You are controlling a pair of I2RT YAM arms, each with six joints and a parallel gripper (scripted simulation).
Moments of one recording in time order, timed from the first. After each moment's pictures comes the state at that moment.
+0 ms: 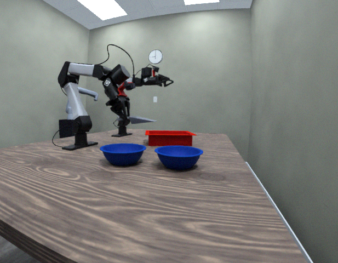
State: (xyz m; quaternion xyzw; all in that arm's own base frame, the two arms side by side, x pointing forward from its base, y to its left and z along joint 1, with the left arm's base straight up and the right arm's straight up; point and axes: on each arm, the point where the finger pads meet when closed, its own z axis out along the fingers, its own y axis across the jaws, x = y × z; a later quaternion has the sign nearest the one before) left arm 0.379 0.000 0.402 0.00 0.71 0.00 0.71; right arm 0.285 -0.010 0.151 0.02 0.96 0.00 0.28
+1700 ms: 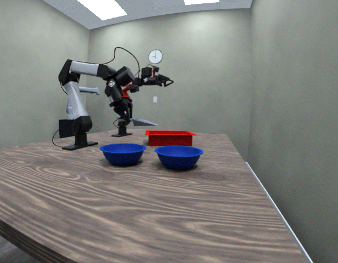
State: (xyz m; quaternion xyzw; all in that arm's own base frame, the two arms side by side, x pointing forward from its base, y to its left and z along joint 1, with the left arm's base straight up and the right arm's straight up) left arm 0.379 0.000 0.402 0.00 0.71 0.00 0.71; right arm 0.285 0.014 0.144 -0.01 0.97 0.01 0.25
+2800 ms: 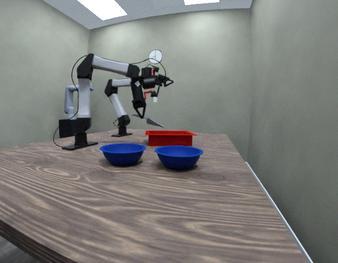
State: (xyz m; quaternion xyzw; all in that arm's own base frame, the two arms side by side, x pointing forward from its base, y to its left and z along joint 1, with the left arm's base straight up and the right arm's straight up) left arm 0.379 0.000 0.402 0.00 0.71 0.00 0.71; right arm 0.265 0.182 0.153 -0.19 0.98 0.02 0.10
